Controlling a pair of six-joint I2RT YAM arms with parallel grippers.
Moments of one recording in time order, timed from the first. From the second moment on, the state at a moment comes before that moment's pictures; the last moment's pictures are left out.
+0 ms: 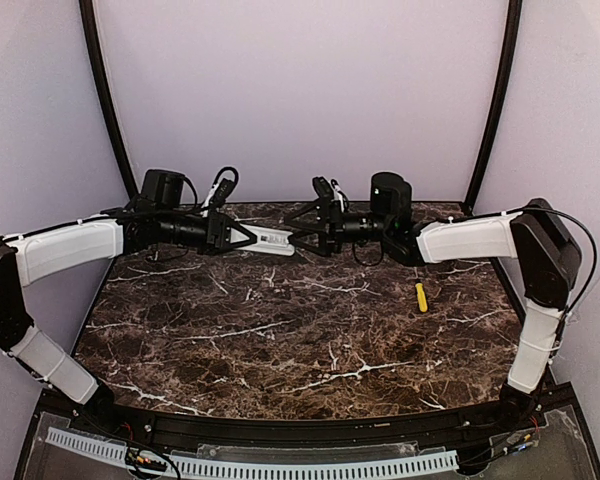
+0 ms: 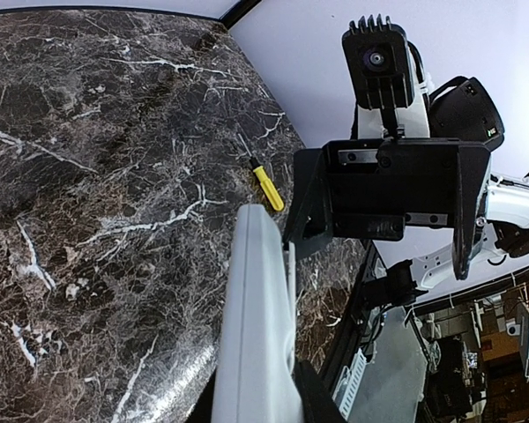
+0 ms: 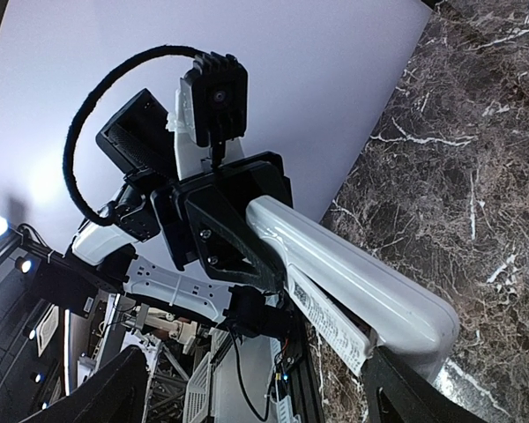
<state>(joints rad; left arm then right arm) -0.47 1.48 1.08 -0.15 0.77 -0.49 0.70 1.87 1.22 0.59 -0.91 1.08</state>
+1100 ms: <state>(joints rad) -0.46 1.49 1.08 -0.12 0.74 -0.58 0.76 1.84 1.26 0.41 -0.70 0.89</state>
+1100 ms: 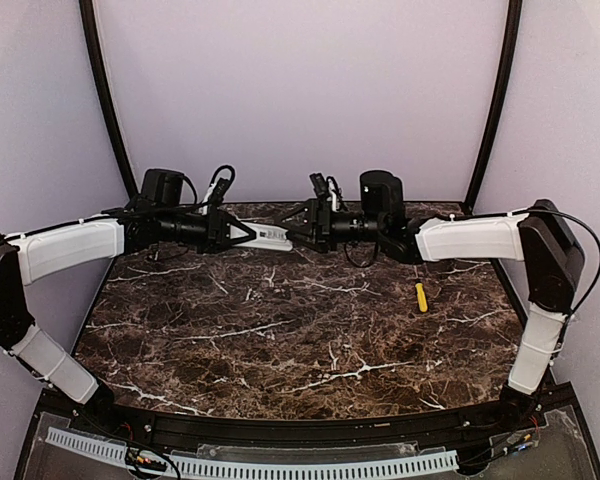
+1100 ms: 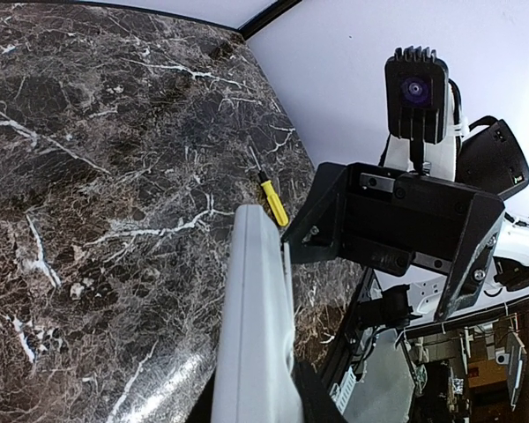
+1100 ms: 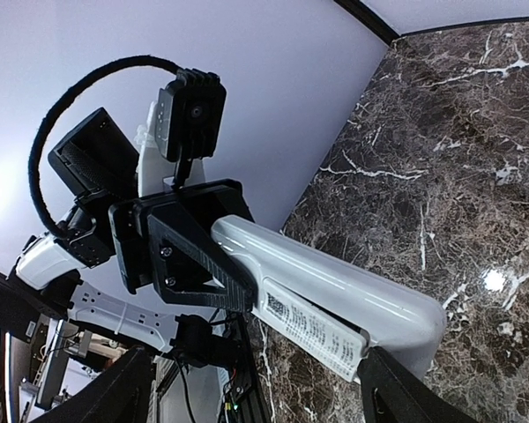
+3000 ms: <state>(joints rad) -0.52 1.43 1.14 -0.26 0.48 -0.38 0.83 1.90 1.18 0.79 -0.89 1.25</state>
